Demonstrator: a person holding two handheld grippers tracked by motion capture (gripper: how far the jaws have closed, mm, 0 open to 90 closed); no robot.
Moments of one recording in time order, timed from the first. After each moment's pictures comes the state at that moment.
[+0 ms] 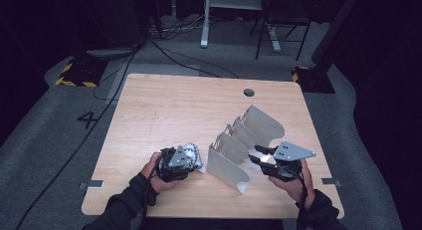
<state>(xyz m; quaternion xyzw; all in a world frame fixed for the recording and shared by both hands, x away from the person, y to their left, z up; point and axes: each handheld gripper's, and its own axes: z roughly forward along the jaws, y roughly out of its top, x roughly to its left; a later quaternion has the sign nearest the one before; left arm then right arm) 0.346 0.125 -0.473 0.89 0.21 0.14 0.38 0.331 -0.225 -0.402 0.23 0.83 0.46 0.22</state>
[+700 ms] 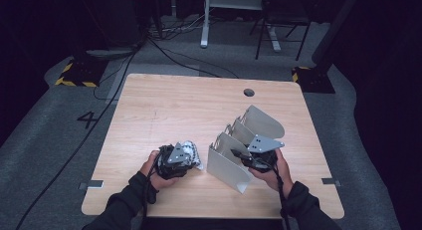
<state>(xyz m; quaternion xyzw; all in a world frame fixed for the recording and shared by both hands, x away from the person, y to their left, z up) 0.353 0.131 -0.473 0.88 0.23 0.15 0.38 0.365 -0.177 -0.427 0.21 0.85 0.44 0.21</state>
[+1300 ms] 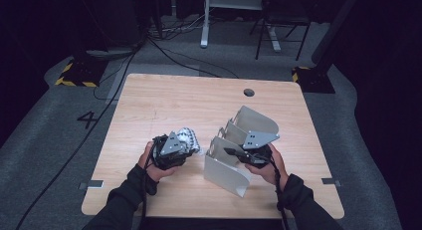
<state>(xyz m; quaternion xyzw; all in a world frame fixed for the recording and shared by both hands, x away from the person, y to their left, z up) 0.363 0.136 -0.441 0.84 0.23 0.20 0.44 0.376 -0.164 -0.419 0.14 0.86 0.46 0.14</state>
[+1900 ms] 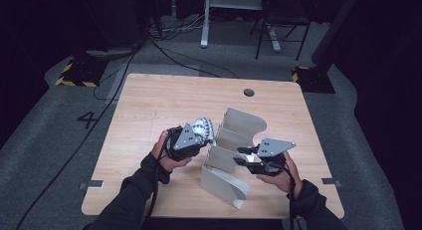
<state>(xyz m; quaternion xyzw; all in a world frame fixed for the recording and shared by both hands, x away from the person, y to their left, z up) 0.379 0.098 -0.414 0.84 0.16 0.23 0.47 0.352 -0.202 -0.412 0.15 0.86 0.47 0.15</state>
